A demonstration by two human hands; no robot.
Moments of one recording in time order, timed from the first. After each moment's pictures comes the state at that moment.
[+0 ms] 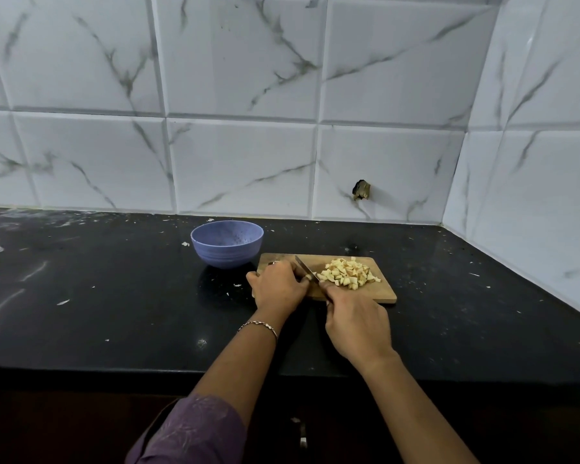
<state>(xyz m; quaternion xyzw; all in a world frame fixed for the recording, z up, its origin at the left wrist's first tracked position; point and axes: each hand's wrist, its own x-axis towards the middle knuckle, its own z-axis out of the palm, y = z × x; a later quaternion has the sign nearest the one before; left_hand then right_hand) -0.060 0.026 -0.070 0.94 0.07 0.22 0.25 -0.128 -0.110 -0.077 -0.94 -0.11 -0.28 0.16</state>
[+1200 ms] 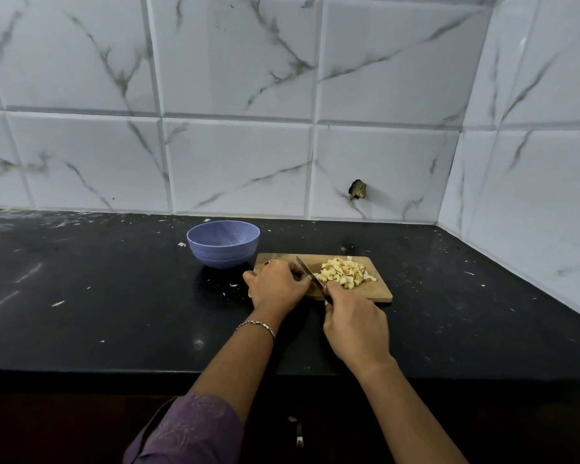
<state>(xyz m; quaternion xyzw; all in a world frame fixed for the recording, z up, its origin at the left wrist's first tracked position) -0.066 0.023 -0.066 0.94 0.06 0.23 0.26 -0.139 -0.109 -0.072 -0.95 -0.09 -0.27 0.16</state>
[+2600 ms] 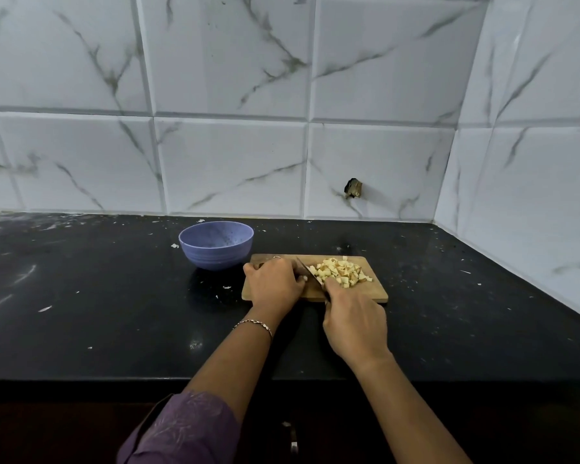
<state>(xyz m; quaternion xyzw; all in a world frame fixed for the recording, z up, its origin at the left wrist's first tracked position) -0.053 0.018 -0.067 0.96 0.04 0.24 0.16 -0.131 -0.117 -0.069 -0.95 -0.09 -0.28 0.13</state>
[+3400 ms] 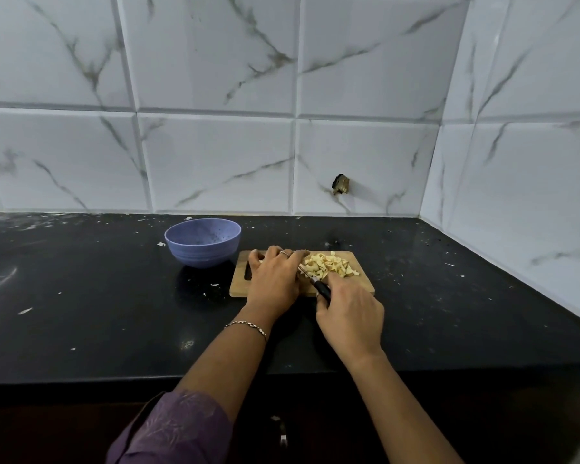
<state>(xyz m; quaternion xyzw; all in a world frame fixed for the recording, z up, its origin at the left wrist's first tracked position) -0.063 0.007 -0.068 0.95 -0.11 0.28 0.08 -0.137 -0.120 -0.066 -0.94 -0.02 -0.30 0.16</state>
